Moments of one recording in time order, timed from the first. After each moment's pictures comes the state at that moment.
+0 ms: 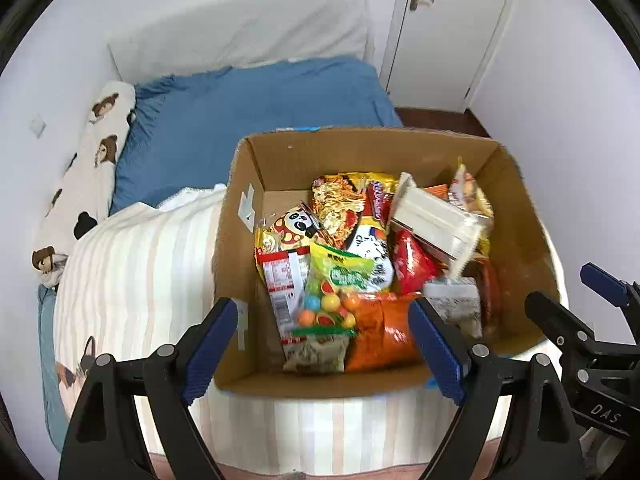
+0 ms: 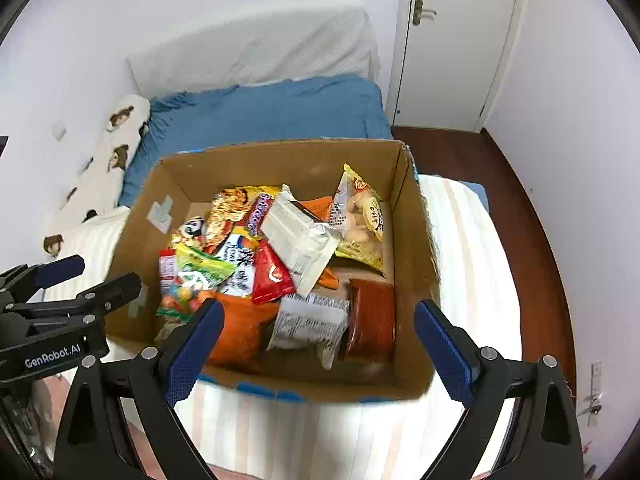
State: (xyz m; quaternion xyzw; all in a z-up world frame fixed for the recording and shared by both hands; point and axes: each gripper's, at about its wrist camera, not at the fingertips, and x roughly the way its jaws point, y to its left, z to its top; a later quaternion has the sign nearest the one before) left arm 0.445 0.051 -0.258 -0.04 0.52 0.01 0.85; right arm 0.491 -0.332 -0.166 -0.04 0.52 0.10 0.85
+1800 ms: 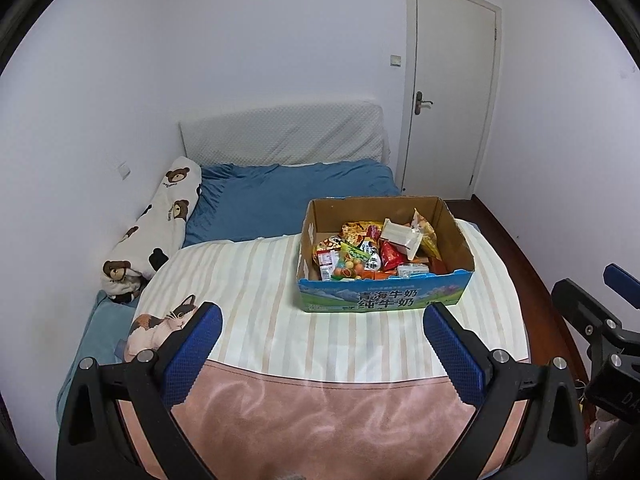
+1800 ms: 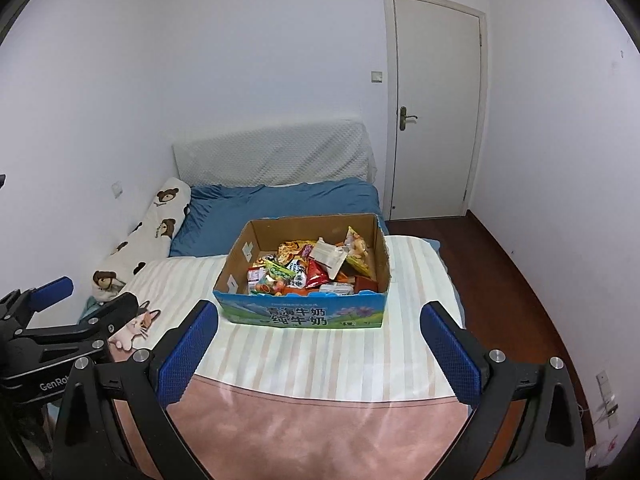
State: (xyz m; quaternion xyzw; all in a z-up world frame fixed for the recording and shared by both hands) left arm 0.165 0.036 -0.124 -0.02 0.34 0.07 0.94; right arm 0.207 -0.388 0.014 -0.01 0.34 0.13 0.93
